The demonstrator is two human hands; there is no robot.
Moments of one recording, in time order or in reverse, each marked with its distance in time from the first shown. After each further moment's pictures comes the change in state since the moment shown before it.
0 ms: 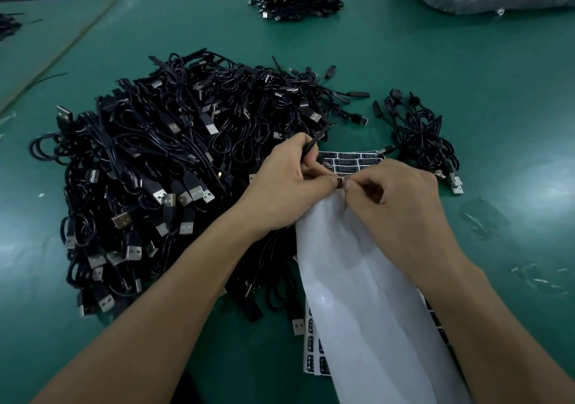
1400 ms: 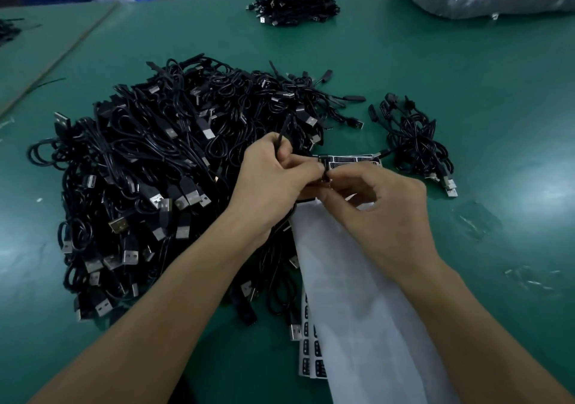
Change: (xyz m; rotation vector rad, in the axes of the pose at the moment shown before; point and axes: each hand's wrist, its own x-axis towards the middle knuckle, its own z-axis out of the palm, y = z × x) left_hand -0.005 0.006 0.000 -0.319 0.235 -0.042; right_hand -0.001 -0.003 0.013 0.281 0.114 -0.052
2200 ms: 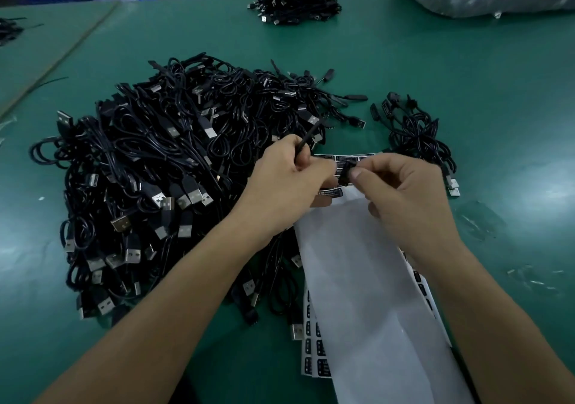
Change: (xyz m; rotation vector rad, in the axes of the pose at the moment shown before) left_hand -0.009 0.011 0.005 0.125 -0.132 -0.068; right_hand 0.011 -0.002 -0.017 0.262 -0.036 0.379
